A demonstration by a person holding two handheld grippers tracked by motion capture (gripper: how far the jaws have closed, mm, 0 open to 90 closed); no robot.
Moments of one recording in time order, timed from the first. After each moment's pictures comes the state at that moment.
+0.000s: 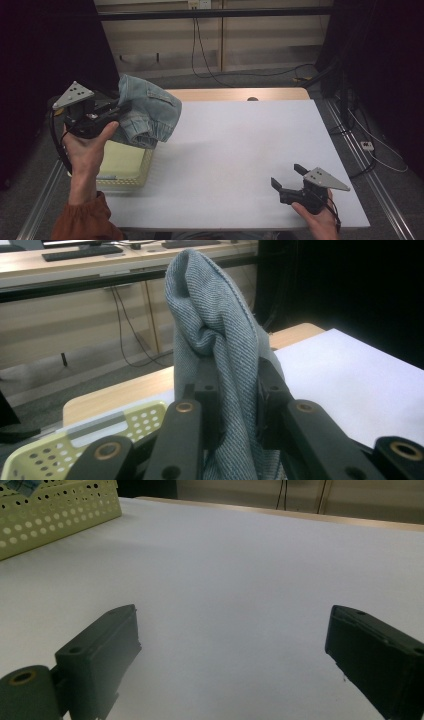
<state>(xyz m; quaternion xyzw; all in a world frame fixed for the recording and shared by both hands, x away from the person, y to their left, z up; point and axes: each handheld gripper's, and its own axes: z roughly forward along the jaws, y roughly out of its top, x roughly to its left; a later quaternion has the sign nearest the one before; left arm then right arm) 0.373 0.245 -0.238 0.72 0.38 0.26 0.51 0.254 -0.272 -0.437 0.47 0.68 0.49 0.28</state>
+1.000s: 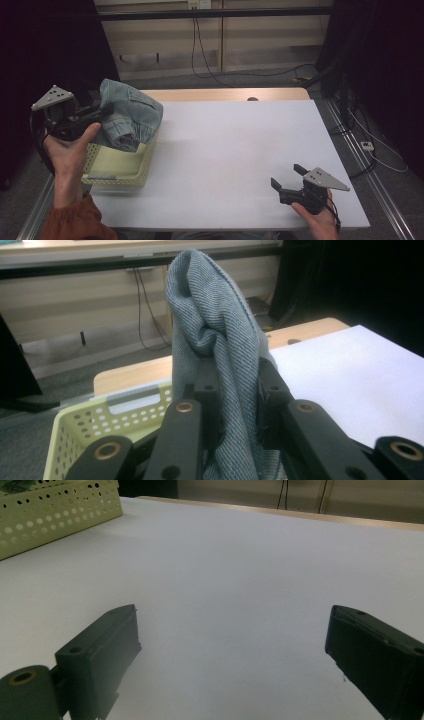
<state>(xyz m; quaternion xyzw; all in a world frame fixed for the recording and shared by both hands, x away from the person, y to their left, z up) 0.379 0.283 -0.247 0.71 0.43 0.26 0.49 0.254 -0.271 -0.437 0.47 0.69 0.49 0.28</state>
